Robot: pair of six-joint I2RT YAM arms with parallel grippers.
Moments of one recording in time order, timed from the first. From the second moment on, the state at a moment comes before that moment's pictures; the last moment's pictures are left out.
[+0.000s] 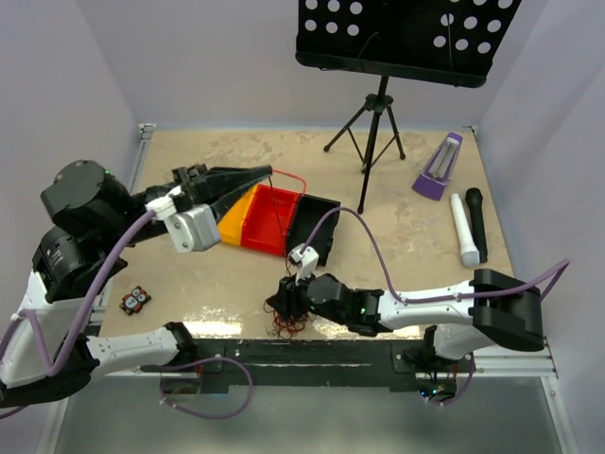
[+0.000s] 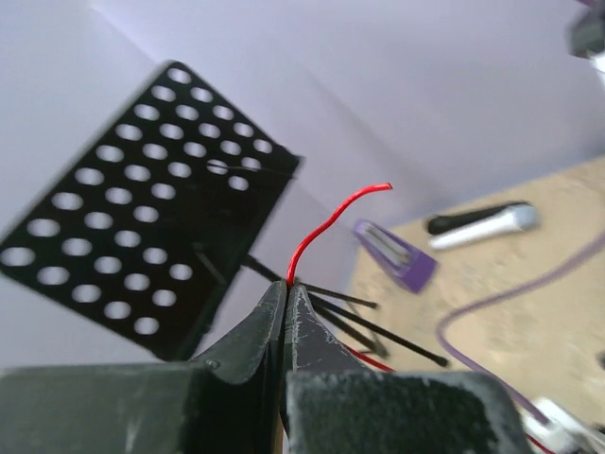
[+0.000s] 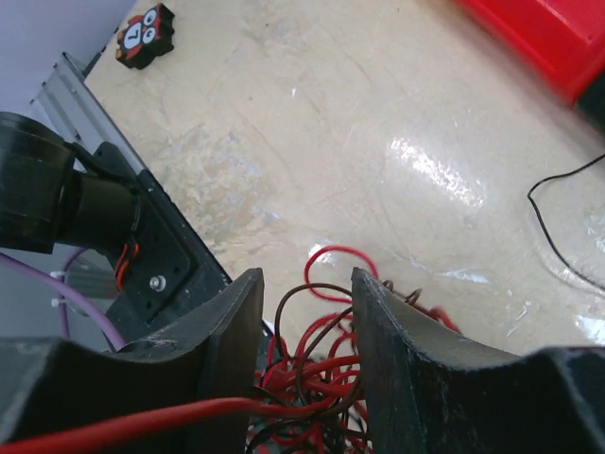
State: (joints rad) left arm -0.91 1.03 1.78 -0.58 0.38 0.70; right arm 1.33 1.39 0.61 0.38 0.29 0.64
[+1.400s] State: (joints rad) left arm -0.91 0.69 1.26 -0.28 0.00 1.14; right arm 1.36 1.26 0.64 0.33 0.39 0.68
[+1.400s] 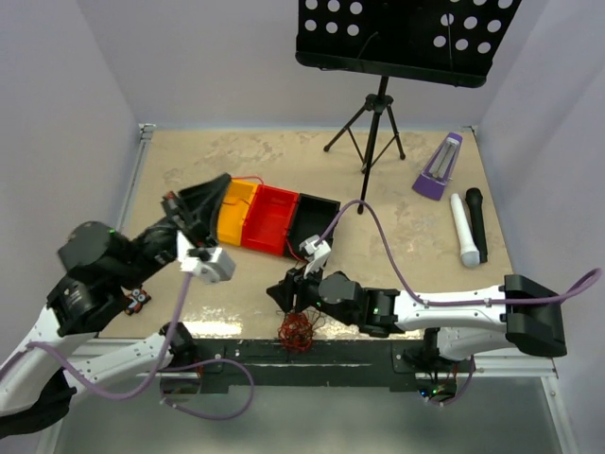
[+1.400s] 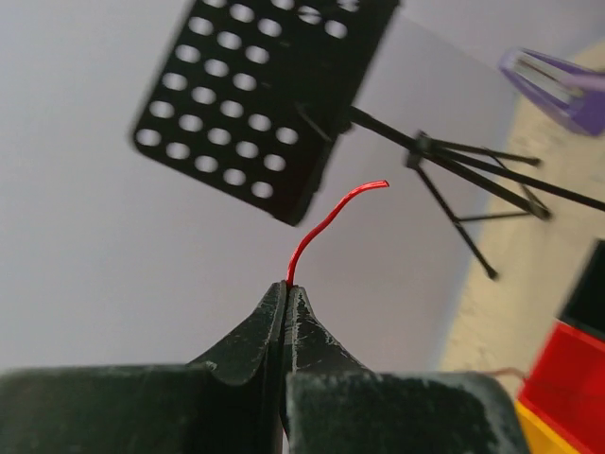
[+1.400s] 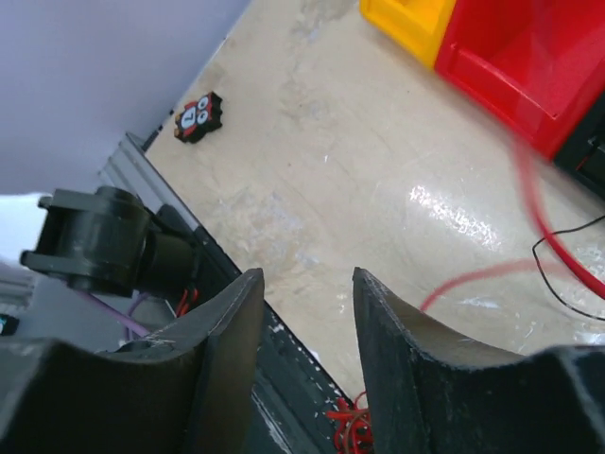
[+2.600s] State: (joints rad) left arm -0.91 0.70 1.26 -0.20 -0.14 1.28; right arm 1.34 1.17 0.70 0.04 0.67 0.62
